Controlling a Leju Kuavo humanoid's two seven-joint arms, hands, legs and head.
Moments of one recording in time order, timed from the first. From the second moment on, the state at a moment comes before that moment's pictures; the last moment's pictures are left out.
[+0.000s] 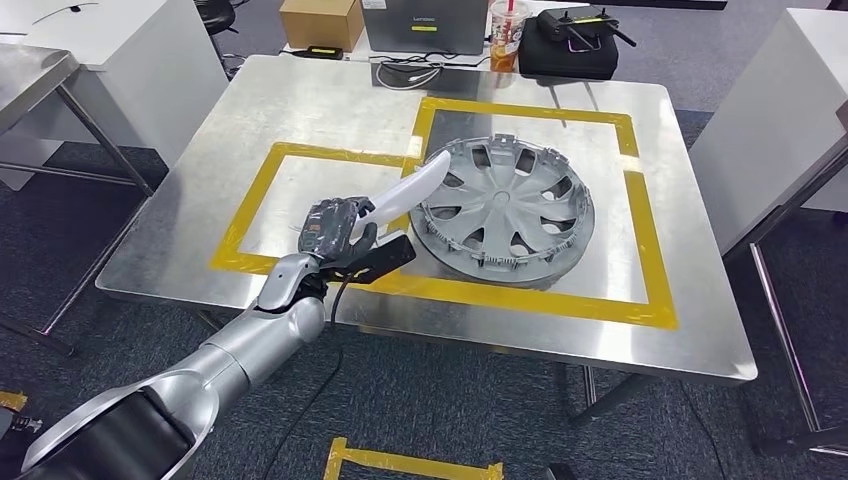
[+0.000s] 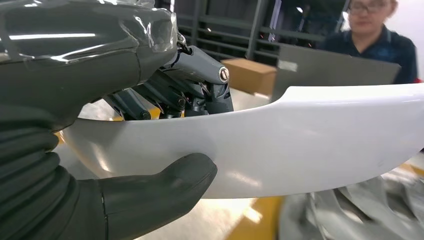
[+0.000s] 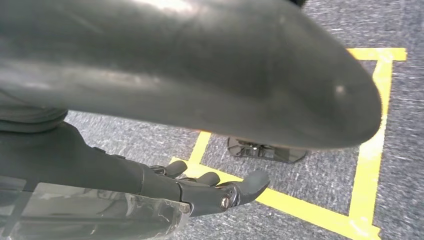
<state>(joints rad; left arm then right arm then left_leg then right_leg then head) -0.80 -0.10 -0.85 -0.50 -0.73 0.55 0.03 -0.15 0.03 -1.52 -0.07 1.57 0.15 -0.16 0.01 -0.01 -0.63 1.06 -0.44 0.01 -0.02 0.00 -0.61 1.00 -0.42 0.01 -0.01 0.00</state>
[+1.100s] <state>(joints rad) -0.80 -0.09 -0.76 -0.40 -0.81 0.45 0.13 -0.17 -0.01 -1.51 -0.06 1.57 0.21 -0.13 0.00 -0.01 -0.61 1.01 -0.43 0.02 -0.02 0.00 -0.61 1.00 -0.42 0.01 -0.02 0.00</state>
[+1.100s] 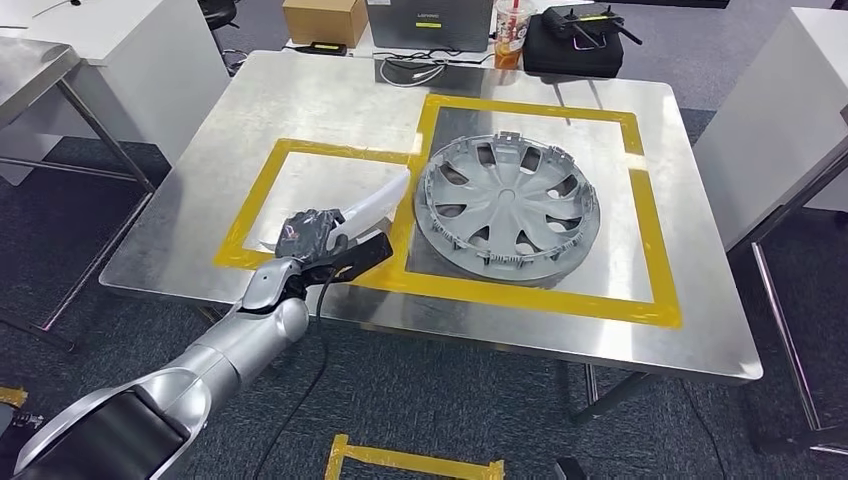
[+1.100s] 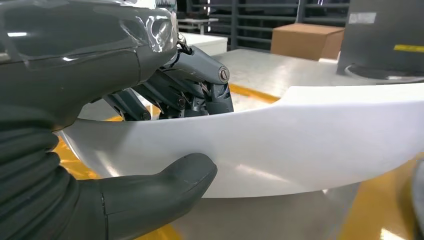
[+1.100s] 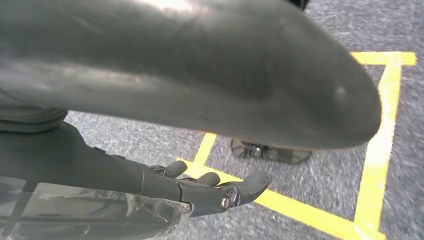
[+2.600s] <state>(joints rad) -0.78 -0.14 -0.55 -0.42 -0.49 0.24 -0.02 -0.18 -0.02 -1.49 -0.06 1.57 0.21 -0.12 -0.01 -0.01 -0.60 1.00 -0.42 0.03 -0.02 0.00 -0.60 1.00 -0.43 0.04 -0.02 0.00</state>
